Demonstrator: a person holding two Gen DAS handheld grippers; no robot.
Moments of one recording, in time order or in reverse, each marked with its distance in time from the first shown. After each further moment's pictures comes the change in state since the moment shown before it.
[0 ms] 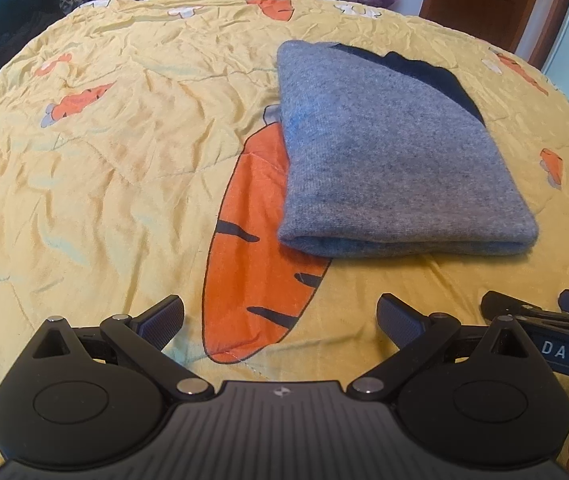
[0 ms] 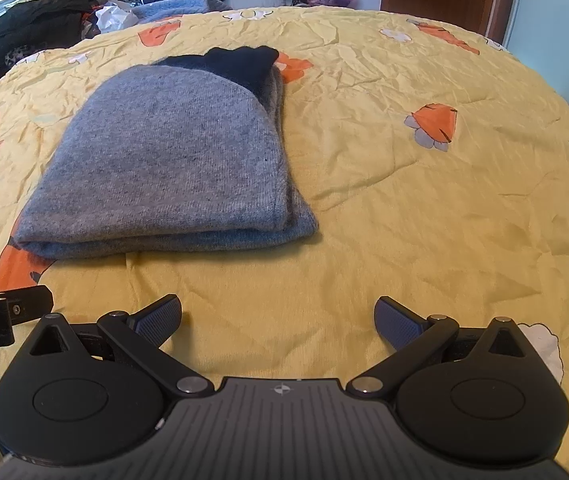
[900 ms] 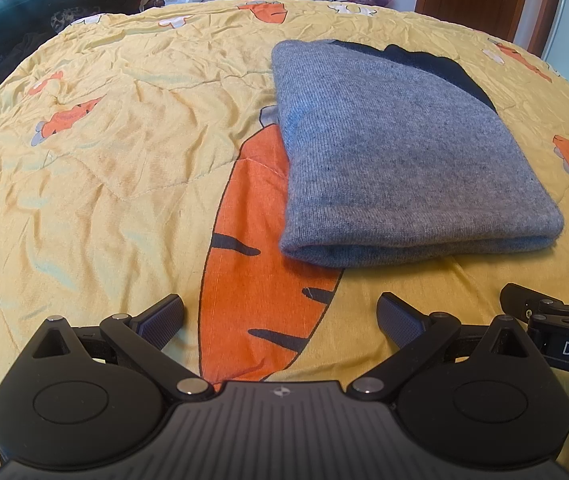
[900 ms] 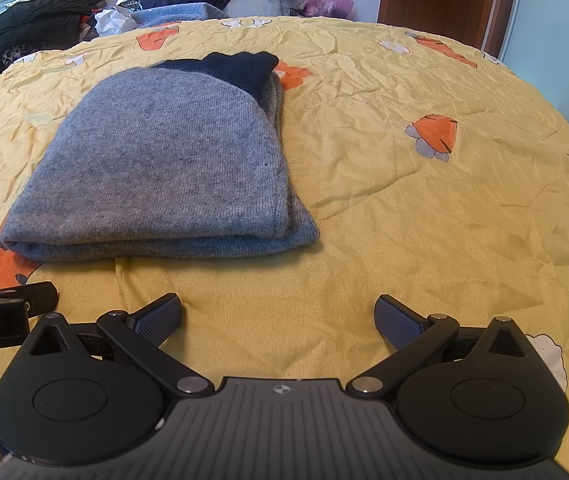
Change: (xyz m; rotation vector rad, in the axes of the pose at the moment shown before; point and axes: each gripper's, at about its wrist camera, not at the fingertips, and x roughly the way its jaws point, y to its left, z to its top) left arm 0.026 -0.003 0.002 0.055 -0.030 0.034; right arm 0.010 0.005 -0.001 -0.025 -0.043 -0.031
